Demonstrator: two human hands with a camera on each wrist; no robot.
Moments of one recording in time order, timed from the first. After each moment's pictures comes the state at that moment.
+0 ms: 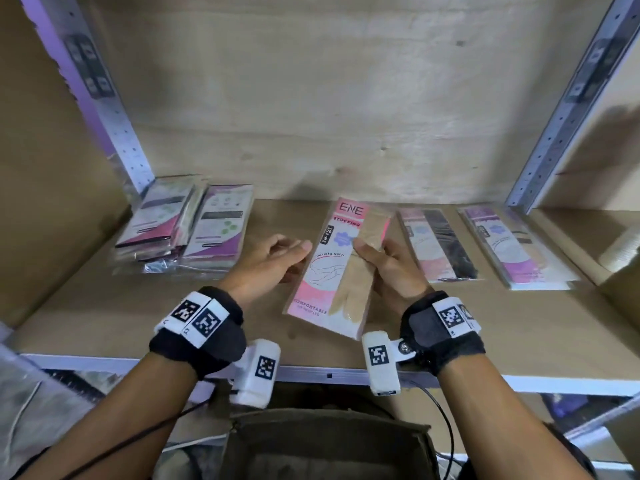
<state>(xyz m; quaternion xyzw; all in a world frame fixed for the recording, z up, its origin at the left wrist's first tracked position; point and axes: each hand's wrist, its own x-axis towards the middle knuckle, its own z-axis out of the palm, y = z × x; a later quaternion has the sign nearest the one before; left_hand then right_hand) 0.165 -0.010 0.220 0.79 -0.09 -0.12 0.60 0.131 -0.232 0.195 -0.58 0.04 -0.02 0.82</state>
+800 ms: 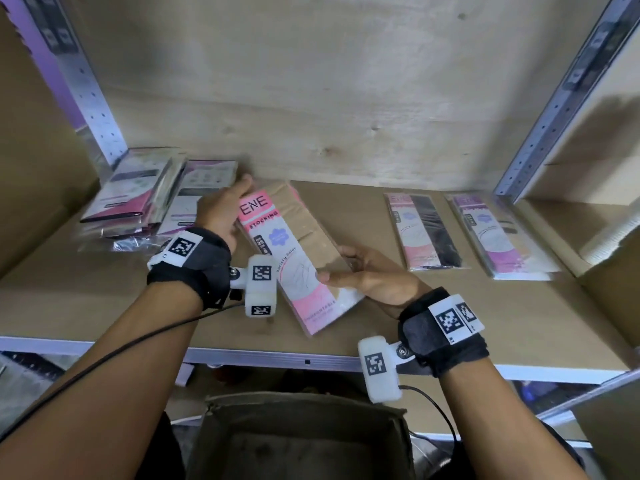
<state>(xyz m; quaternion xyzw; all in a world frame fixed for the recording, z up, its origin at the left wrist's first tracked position) 0.231 -0.015 0.224 0.66 0.12 -0.01 0.74 0.113 -0.238 0.194 -0.70 -0.08 0.14 0.69</state>
